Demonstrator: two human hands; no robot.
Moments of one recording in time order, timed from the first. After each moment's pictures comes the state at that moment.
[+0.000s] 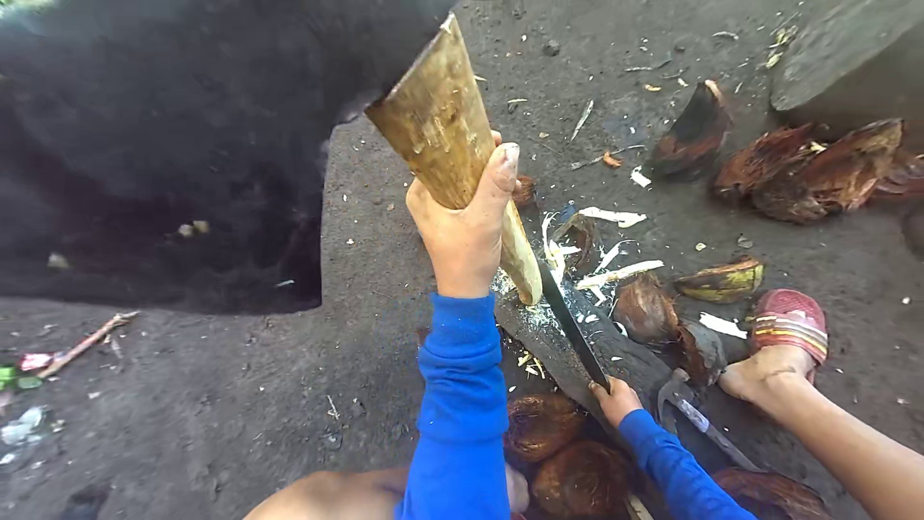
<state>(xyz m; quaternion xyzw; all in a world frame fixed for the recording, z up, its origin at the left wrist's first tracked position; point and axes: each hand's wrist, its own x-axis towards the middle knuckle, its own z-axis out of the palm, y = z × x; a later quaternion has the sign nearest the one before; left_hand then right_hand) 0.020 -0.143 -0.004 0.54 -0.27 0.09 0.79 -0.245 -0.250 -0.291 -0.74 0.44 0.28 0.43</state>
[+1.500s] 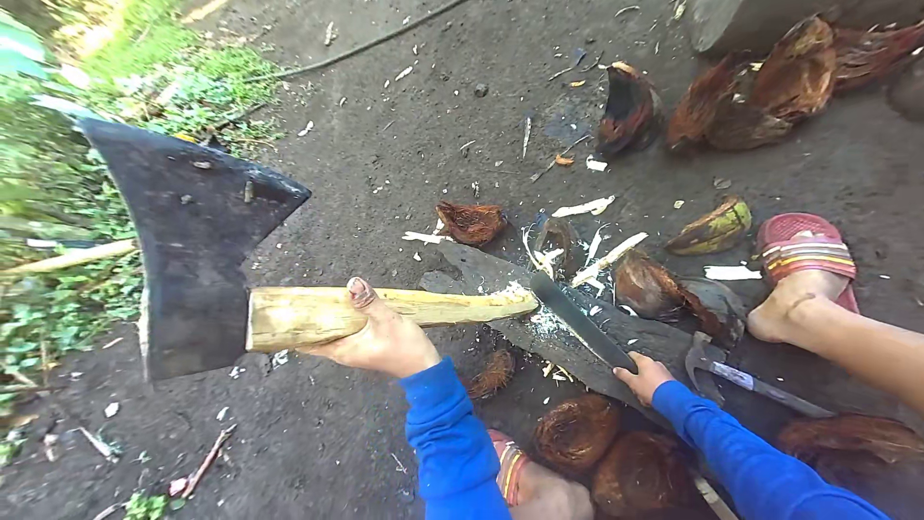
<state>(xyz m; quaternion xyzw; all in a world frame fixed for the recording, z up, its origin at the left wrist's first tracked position) 0.016 -0.104 -0.018 0.70 -0.06 0.43 0.57 -0.246 -0.258 -0.309 -0.71 0.44 0.25 0.49</state>
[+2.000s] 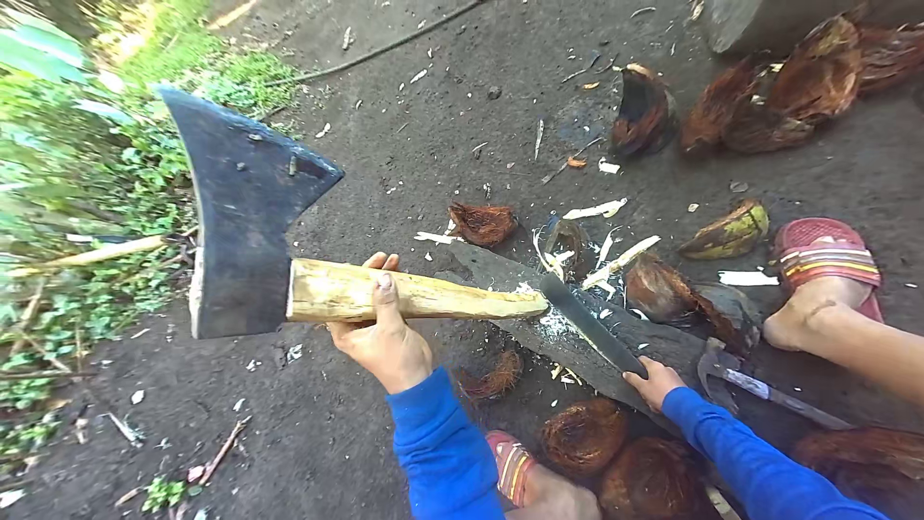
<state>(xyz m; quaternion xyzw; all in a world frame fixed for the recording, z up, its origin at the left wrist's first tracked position) 0.013 -0.083 -0.001 0.61 -0.21 0.17 0.74 -0.247 -0.258 -0.314 -0.71 0.44 0.25 0.49</state>
